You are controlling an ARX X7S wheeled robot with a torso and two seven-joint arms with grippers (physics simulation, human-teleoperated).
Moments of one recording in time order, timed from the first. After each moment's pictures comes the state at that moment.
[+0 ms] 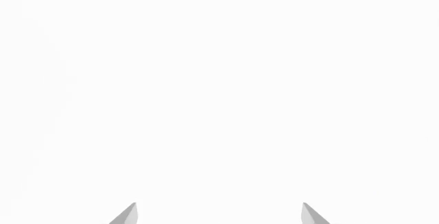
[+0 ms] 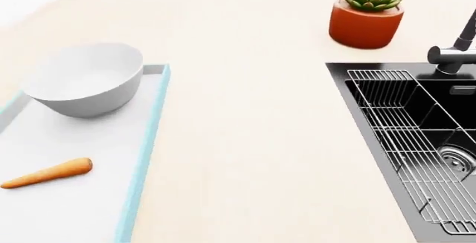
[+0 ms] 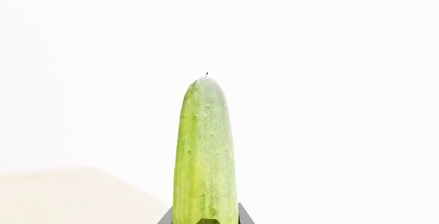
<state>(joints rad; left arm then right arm) -1.90 -0.88 0.58 0.61 -1.72 -0.48 -1.20 1.92 0.47 -0.47 -0.41 1.77 1.25 1.13</state>
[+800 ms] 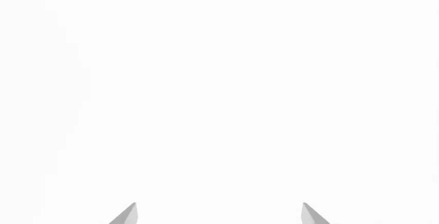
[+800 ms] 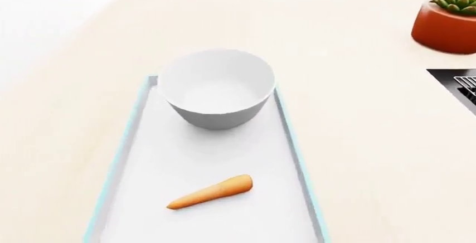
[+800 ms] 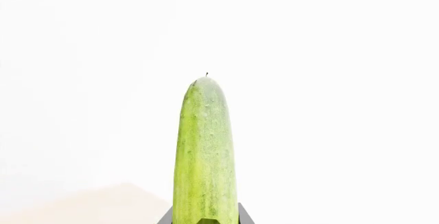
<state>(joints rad) -1.90 -0.87 0.58 0.61 -1.72 -0.48 -1.21 1.92 0.48 -0.50 -0.40 1.79 1.23 1.14</state>
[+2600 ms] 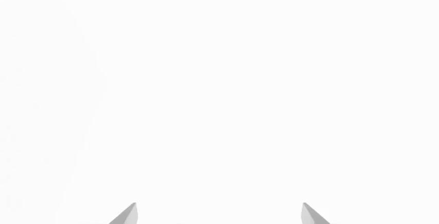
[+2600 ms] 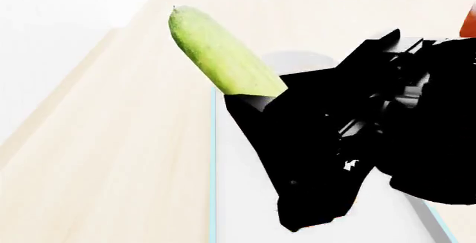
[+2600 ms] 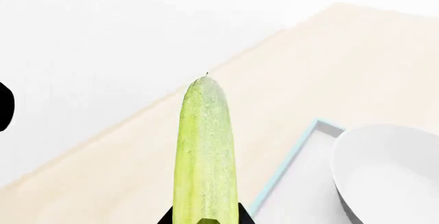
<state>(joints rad) -1.88 -0.86 0.58 0.61 -1.71 -0.50 -1.21 1.83 0.68 -0.65 -0.55 2.92 0.74 1.41</state>
